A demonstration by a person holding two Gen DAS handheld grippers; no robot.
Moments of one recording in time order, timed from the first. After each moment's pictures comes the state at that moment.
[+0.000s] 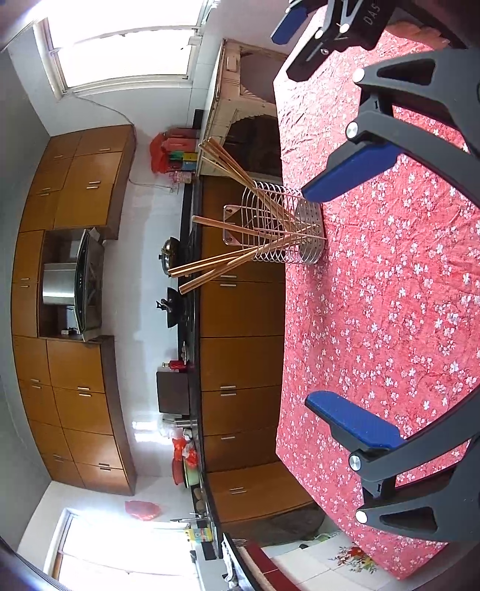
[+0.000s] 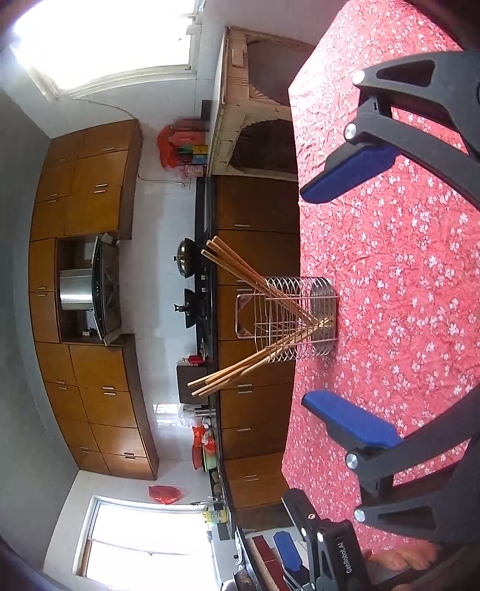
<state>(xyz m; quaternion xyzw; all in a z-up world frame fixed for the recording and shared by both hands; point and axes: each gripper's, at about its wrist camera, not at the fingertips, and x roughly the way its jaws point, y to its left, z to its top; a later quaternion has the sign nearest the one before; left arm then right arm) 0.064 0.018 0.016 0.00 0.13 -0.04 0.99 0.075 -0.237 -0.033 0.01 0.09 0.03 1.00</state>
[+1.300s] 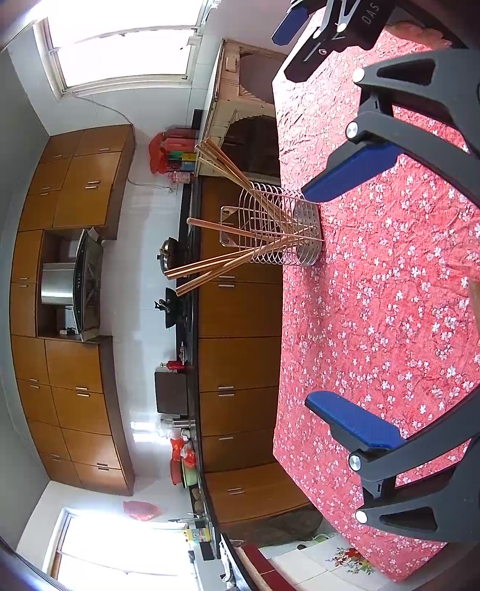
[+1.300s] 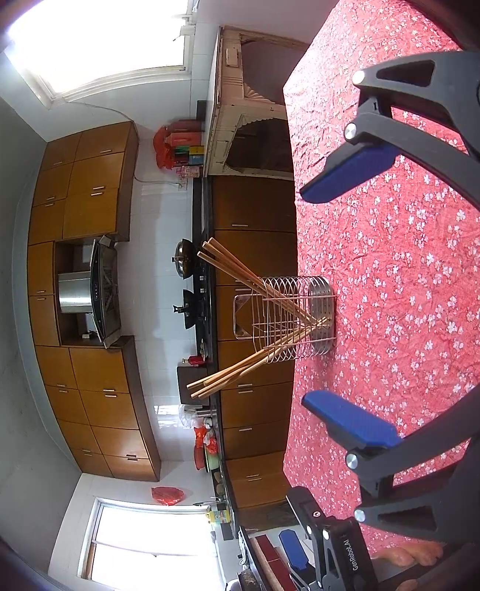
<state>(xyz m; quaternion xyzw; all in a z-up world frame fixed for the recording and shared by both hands) 0.062 0.016 0.010 0.00 0.13 -0.04 0.99 0.073 -0.235 -0.037 0.02 0.09 0.03 1.00</state>
